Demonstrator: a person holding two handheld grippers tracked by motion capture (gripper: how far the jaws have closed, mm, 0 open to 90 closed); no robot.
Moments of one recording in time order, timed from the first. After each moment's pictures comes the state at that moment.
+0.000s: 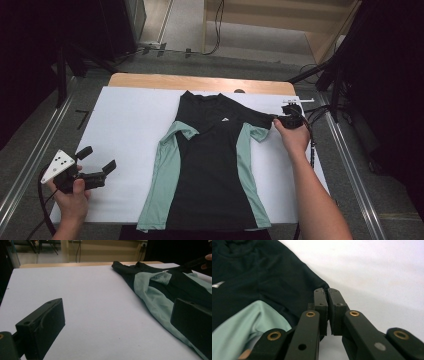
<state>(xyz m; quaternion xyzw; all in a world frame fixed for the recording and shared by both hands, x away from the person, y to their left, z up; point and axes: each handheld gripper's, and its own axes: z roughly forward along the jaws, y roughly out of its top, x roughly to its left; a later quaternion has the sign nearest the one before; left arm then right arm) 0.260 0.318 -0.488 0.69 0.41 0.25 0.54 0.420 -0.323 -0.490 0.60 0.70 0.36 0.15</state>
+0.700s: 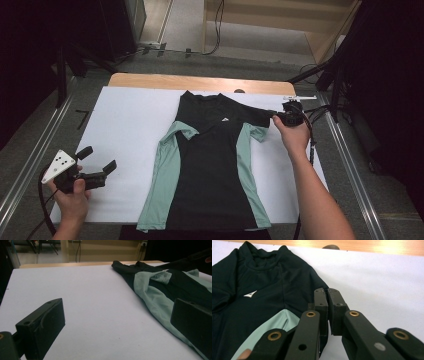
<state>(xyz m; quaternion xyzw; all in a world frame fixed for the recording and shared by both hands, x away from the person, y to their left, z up) 0.260 0.317 -0.488 0.69 0.41 0.25 0.54 0.411 -0.313 -0.467 0.58 0.70 0.39 0.15</state>
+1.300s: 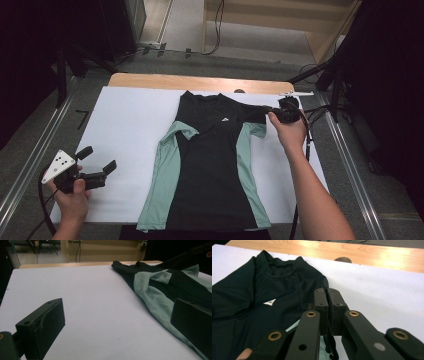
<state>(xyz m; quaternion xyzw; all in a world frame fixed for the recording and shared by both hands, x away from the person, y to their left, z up) 0.259 0.317 -0.488 0.69 0.41 0.25 0.54 0.409 -0.294 -0.447 0.56 0.71 0.41 0.16</state>
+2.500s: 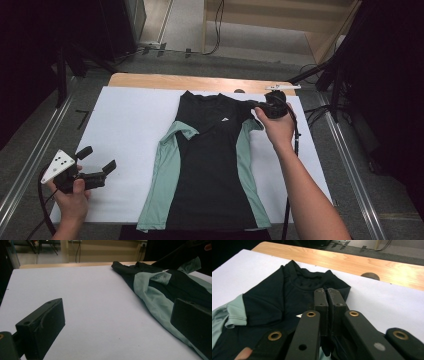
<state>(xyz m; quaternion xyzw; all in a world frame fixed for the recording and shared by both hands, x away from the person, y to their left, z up) 0.260 0.318 -0.487 0.69 0.41 0.25 0.54 0.411 -0.249 -0.422 0.51 0.73 0.43 0.15</state>
